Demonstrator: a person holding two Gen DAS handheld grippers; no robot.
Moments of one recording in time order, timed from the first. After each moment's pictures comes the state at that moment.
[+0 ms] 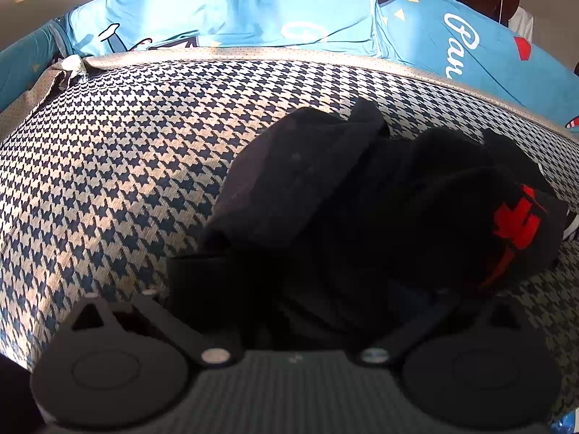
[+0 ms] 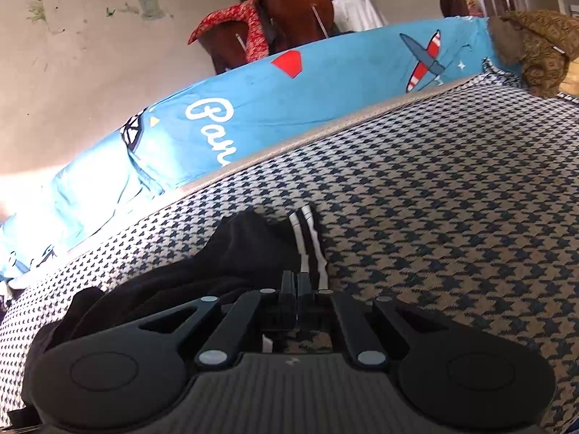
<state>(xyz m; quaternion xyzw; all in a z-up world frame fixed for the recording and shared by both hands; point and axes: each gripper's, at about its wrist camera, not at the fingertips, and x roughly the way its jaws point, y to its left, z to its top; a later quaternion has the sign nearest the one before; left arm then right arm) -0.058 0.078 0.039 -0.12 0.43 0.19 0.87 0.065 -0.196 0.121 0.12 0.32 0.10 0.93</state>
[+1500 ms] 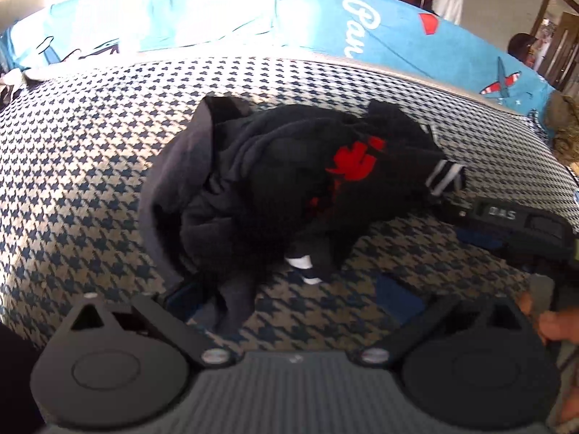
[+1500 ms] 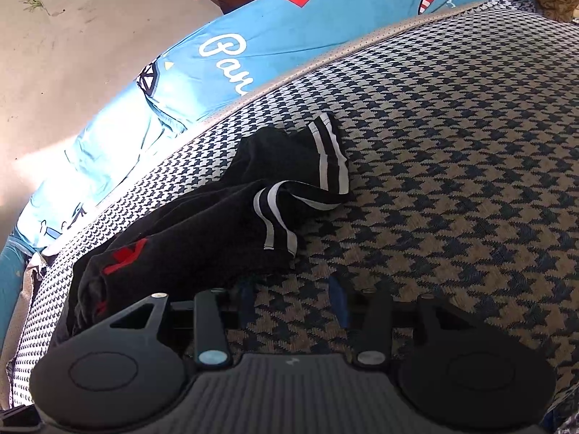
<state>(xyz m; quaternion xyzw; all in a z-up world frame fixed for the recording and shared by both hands) -0.096 0.001 0.070 -0.12 0.44 0.06 0.89 0.044 -0.202 0.089 0.17 0.41 0.15 0.88</state>
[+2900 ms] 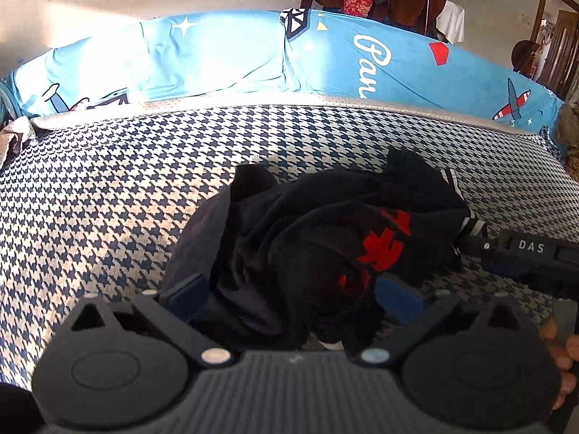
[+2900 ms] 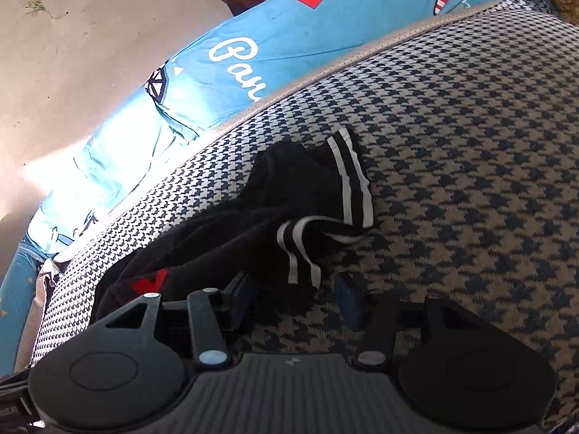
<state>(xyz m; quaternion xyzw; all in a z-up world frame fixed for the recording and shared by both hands) -0.053 0.031 0.095 -0.08 0.41 0.09 0.90 0.074 -0.200 0.112 0.17 0.42 0.17 0.88</state>
